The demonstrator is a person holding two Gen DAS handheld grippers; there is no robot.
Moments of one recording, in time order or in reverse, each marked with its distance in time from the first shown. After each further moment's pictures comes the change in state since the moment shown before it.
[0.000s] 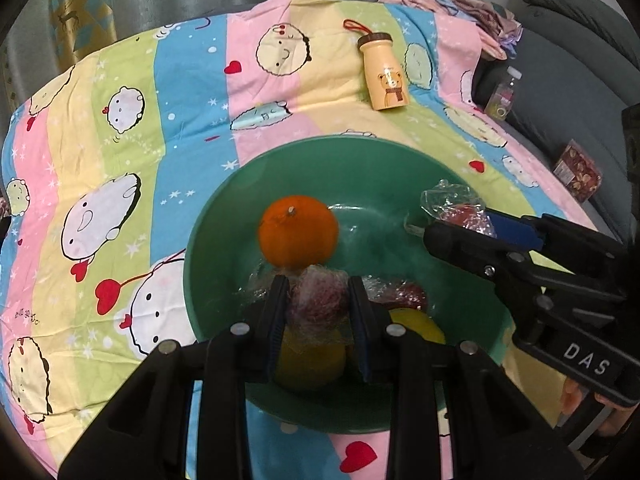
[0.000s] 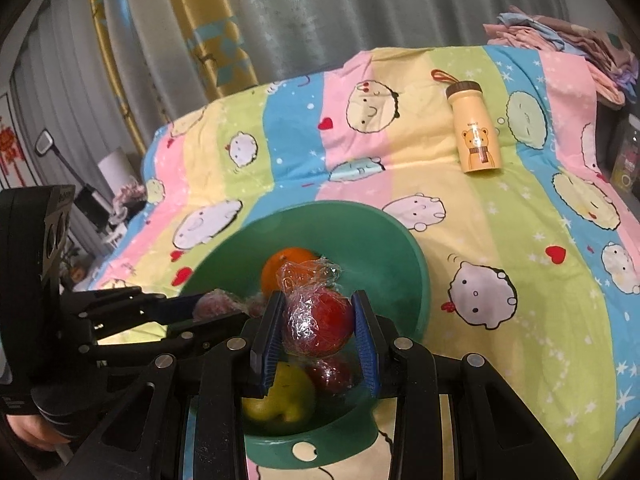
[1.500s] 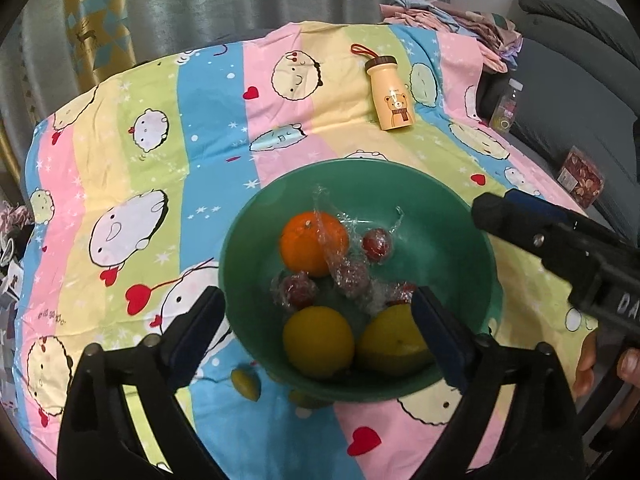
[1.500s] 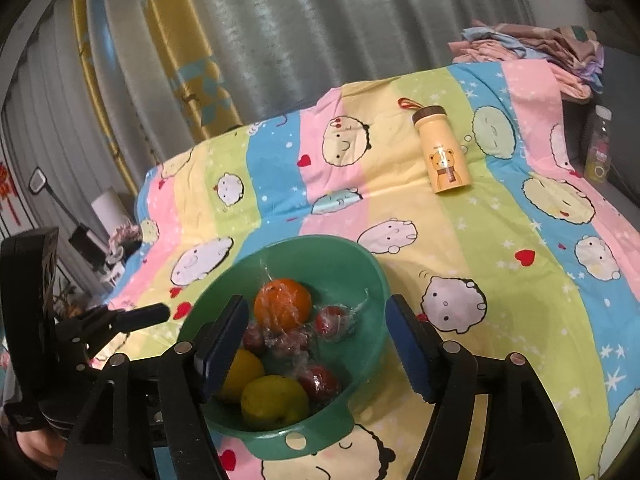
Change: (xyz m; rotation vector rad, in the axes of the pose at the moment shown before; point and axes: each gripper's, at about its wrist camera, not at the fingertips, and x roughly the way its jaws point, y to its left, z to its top) left arm -0.035 0.000 -0.006 0.005 -0.076 0.062; right arm -0.038 -0.017 0.001 0.120 -0.127 -0.006
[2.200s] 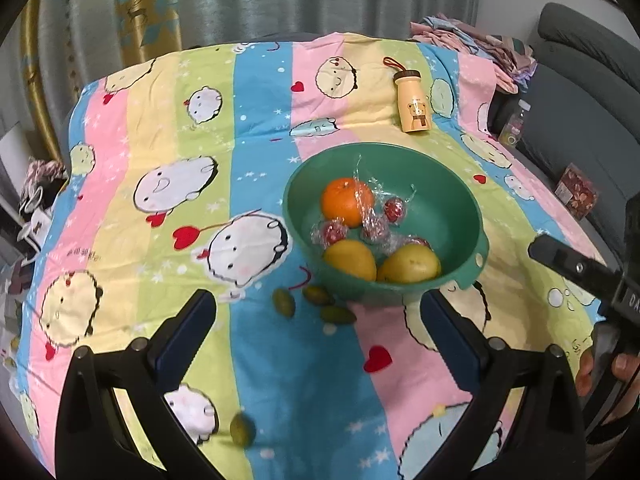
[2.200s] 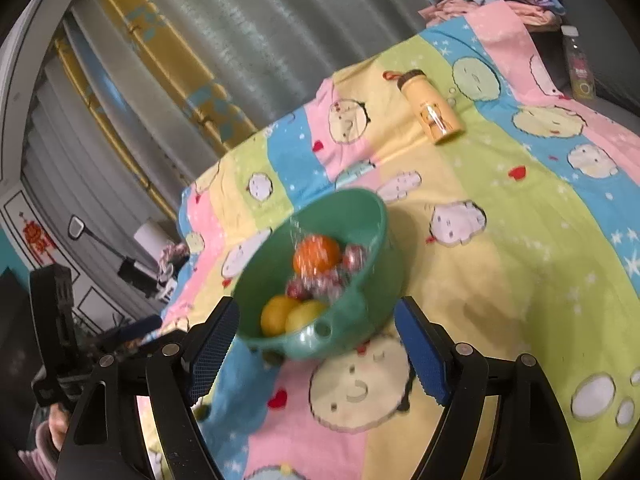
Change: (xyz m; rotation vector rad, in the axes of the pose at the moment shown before) left arm -0.066 0.024 -0.053 -0.113 -0.015 0.036; right arm -0.053 -0.019 -0.053 0.169 0.027 0.167
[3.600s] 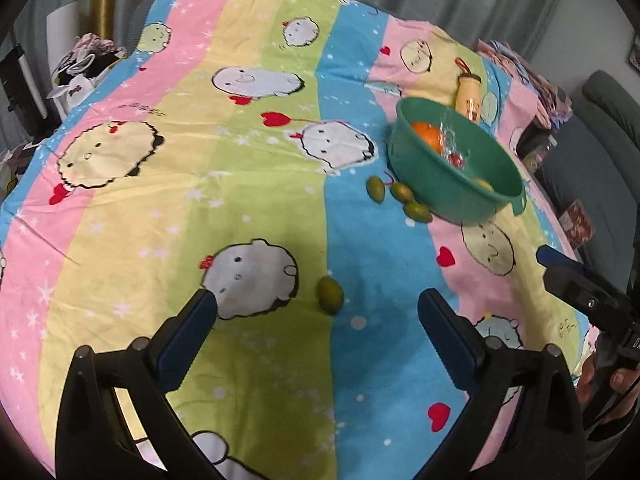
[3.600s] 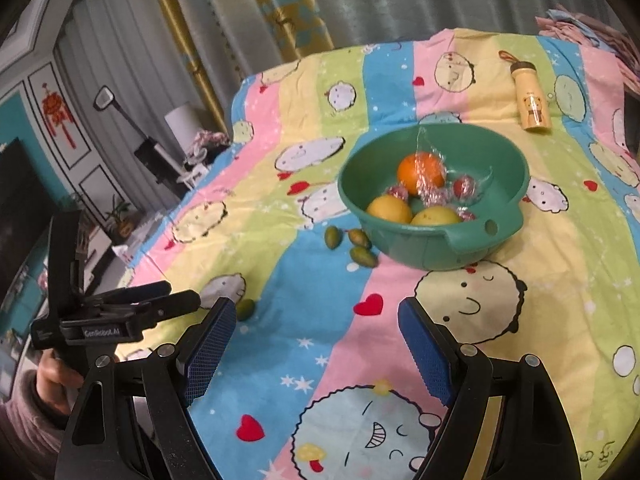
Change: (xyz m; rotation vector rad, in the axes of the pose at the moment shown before) left arm -0.025 0.090 -0.103 -0.280 0.085 -0.044; right arm 0.022 0.109 -0.069 -0.318 0.252 -0.007
